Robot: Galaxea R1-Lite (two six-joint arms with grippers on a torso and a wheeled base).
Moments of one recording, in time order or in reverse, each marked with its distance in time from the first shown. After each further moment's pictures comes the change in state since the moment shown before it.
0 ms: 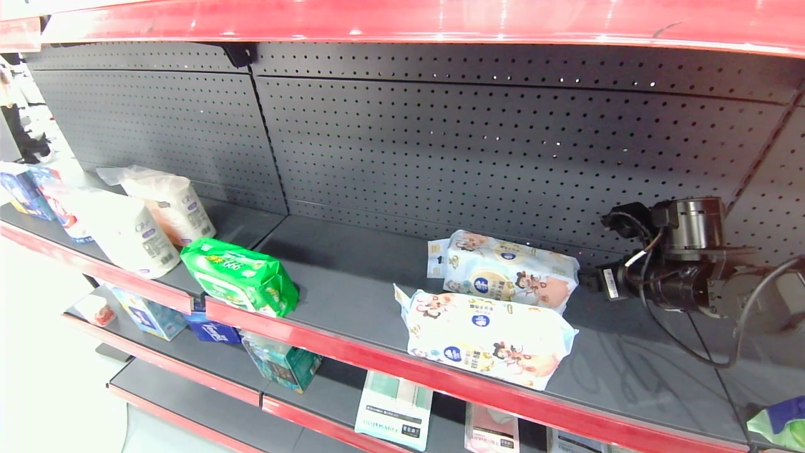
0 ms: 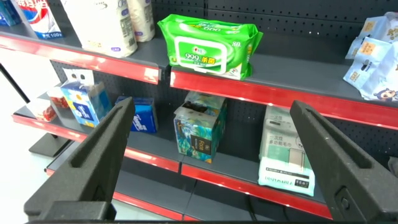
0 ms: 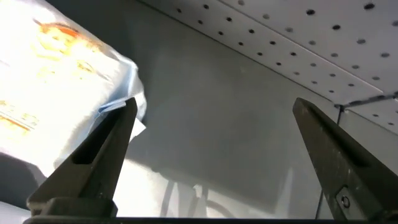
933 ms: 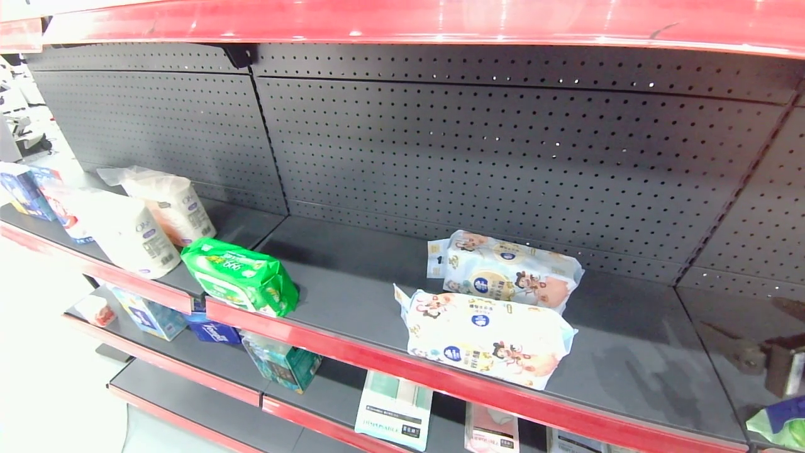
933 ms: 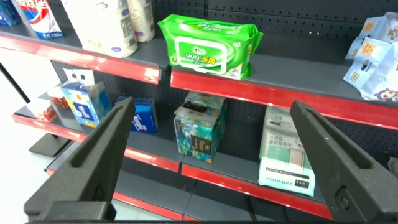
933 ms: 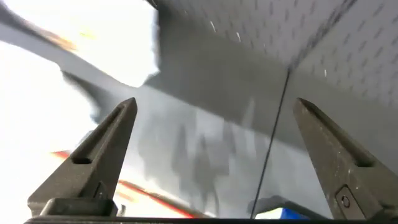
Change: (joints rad) left arm 0.000 0.000 0.000 0.000 0.000 0.000; right arm -0.157 -0.819 0.511 0.007 0.290 -0.023
